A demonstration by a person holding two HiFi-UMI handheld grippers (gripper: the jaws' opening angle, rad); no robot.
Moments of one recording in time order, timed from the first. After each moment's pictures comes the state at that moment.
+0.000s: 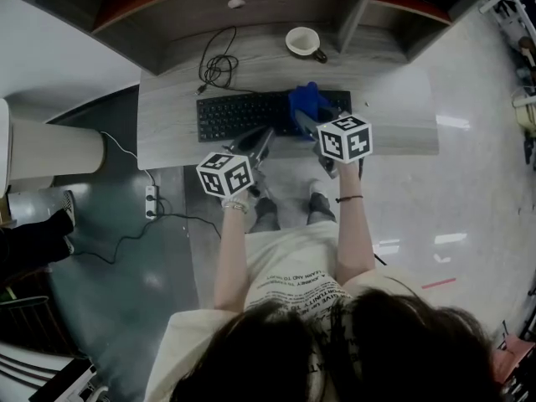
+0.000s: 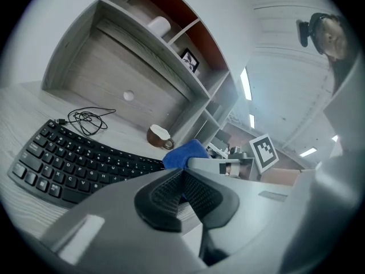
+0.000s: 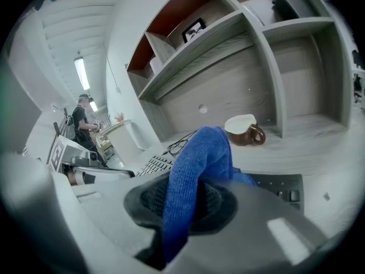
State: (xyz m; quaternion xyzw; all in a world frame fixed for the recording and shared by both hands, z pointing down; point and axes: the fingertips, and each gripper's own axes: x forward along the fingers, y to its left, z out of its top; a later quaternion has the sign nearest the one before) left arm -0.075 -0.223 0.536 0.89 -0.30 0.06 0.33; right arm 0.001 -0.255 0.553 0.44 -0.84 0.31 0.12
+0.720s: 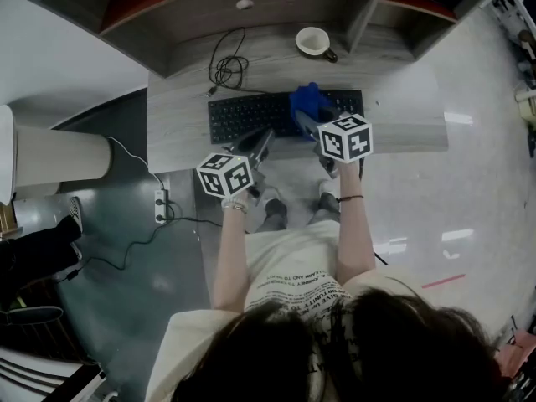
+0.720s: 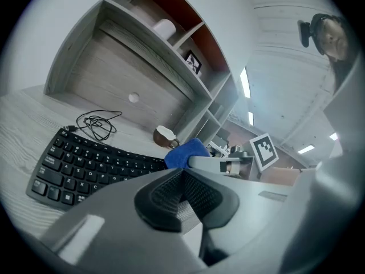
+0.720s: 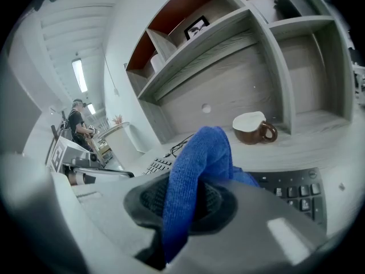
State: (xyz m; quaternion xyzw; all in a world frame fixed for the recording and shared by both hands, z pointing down) left arm -0.113 -0.231 0.539 0.90 -0.29 0.07 0.33; right arm -0.033 -0.262 0.555 0.45 -0.83 0.31 0.11
